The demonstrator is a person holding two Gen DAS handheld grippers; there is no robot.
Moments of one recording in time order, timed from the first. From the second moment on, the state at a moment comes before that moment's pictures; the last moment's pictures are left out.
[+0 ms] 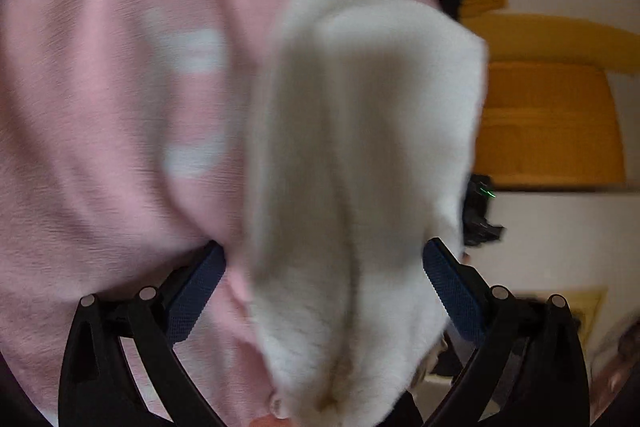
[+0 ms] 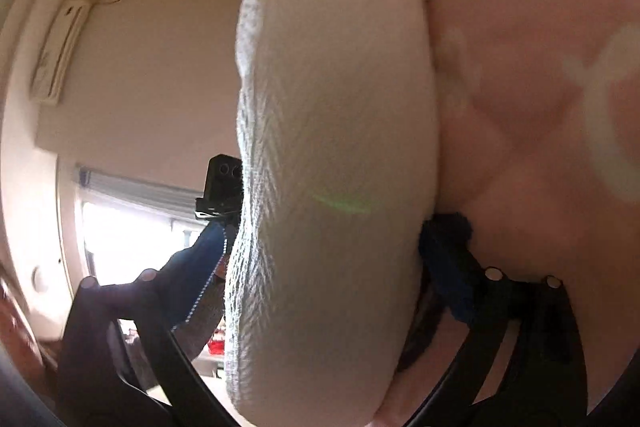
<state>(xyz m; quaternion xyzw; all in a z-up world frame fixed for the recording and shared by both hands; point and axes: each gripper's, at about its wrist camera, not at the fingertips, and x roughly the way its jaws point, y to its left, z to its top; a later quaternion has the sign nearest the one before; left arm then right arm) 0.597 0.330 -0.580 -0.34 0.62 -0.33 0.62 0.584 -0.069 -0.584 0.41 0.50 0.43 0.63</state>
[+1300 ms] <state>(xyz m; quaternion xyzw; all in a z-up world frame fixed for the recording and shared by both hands) 0.513 0.286 -0.478 -0.25 0.58 -0.29 0.72 0.535 0.082 -0.475 0.38 0.49 0.47 0.63</state>
